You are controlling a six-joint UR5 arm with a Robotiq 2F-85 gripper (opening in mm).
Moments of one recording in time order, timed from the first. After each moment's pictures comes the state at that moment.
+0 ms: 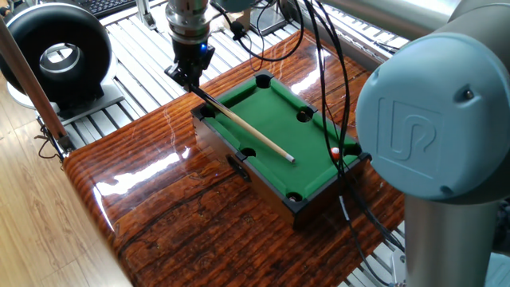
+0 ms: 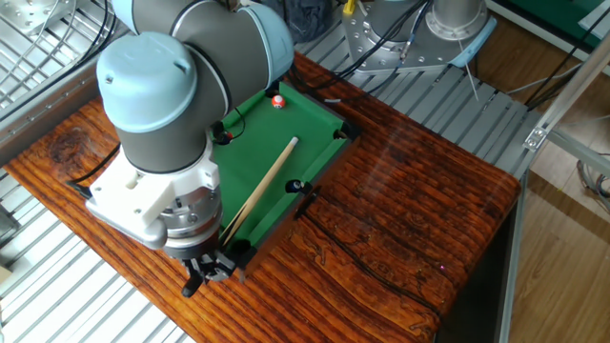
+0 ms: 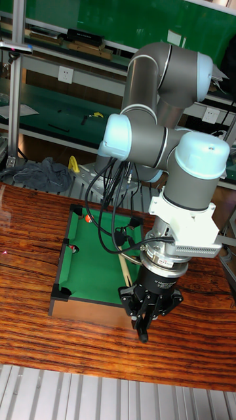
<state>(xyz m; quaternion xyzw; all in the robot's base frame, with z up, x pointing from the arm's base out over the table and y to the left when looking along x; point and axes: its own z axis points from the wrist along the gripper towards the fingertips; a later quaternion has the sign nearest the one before) 0.709 0.093 0.086 -0.08 0.99 0.01 0.07</state>
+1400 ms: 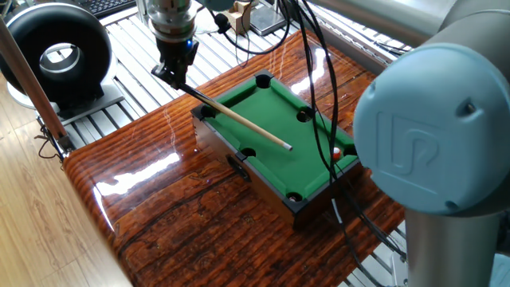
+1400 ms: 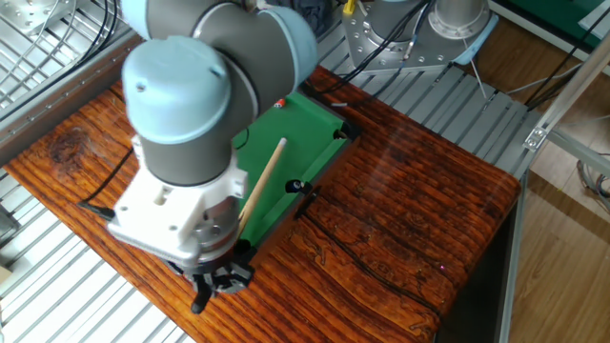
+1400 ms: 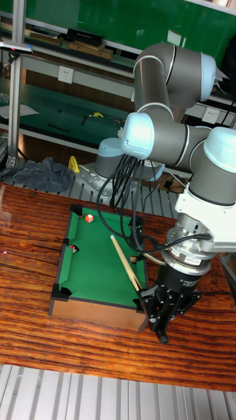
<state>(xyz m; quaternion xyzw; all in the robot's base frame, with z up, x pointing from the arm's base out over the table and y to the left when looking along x) 0.716 0.127 0.104 -0.15 0.98 -0.01 0.09</state>
